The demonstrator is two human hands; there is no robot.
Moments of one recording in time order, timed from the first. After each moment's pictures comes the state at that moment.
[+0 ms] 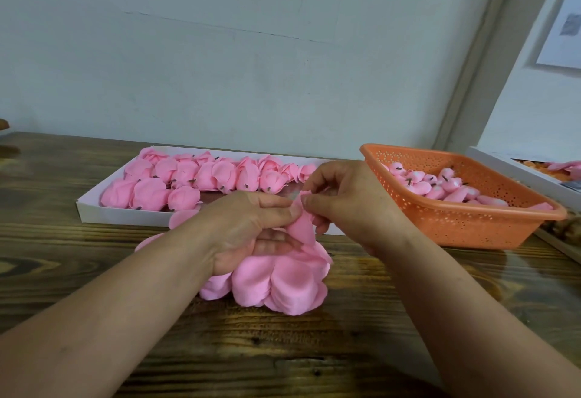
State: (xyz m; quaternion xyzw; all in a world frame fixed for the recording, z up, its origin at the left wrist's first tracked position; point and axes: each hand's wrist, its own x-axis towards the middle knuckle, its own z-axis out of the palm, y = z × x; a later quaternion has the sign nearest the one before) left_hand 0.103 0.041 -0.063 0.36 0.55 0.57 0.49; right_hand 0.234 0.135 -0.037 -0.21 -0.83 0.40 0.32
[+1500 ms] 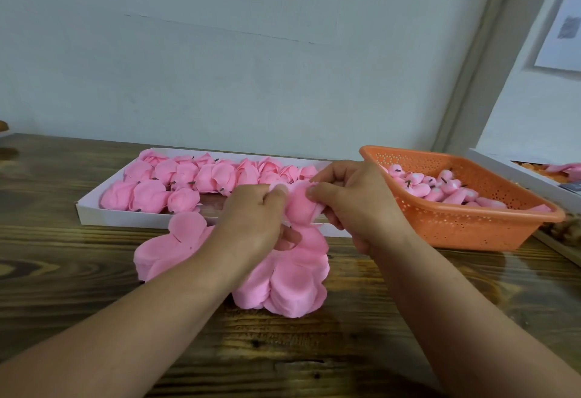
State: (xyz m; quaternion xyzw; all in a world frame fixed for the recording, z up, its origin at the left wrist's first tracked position) left_hand 0.130 0.037 -0.056 0.38 0.66 0.60 0.24; right_hand 0.230 0.133 -0.035 -0.24 -0.76 0.46 0.39
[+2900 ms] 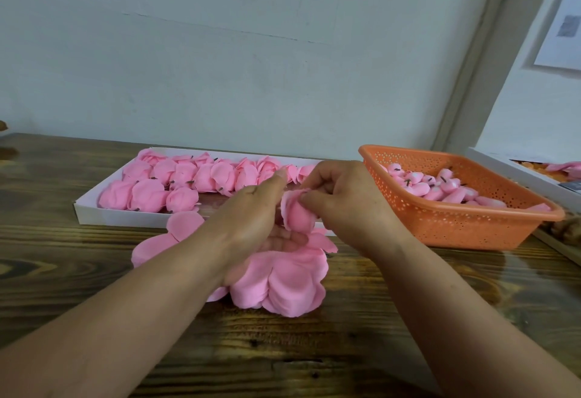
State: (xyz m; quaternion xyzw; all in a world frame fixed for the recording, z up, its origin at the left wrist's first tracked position) left_hand 0.124 0.039 -0.053 0.37 0.59 0.59 0.41; right_hand 0.231 0.128 -0.033 -0.26 -0.85 0.31 0.34
